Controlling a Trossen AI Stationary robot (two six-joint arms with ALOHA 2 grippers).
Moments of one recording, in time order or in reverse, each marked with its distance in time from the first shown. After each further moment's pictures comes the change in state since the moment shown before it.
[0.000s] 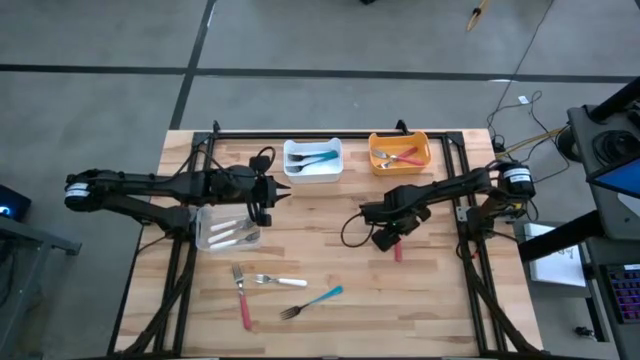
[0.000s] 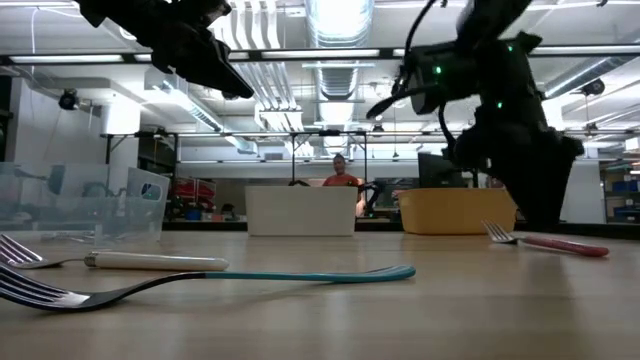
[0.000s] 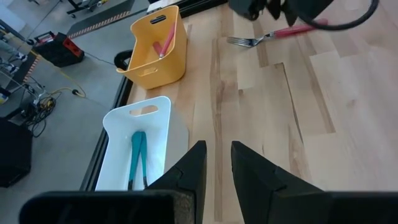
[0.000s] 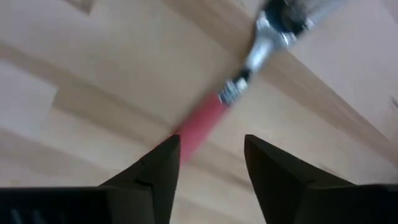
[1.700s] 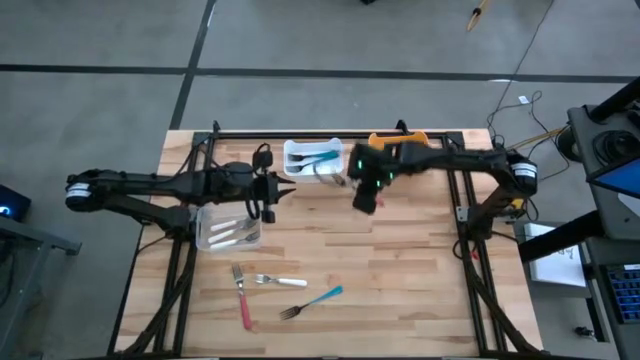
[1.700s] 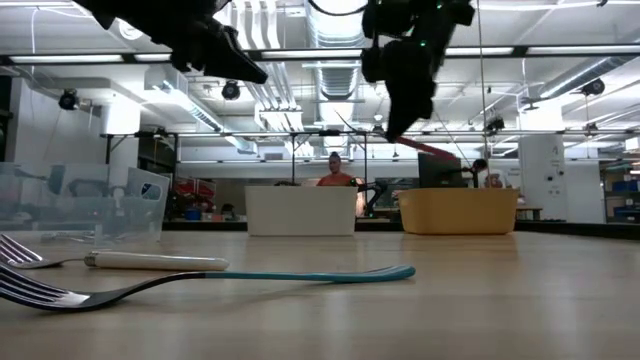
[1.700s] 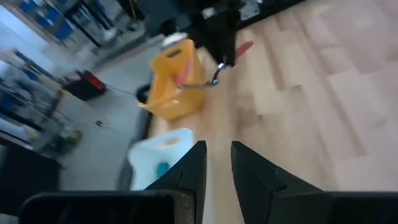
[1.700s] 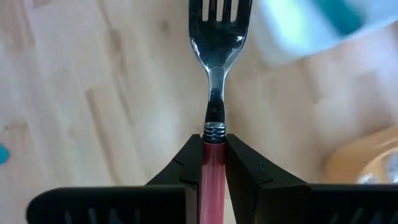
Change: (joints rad) left arm 0.020 0.014 -0.002 0.143 0.000 0.138; right arm -0.255 -0.037 0.379 0.129 0.058 -0.854
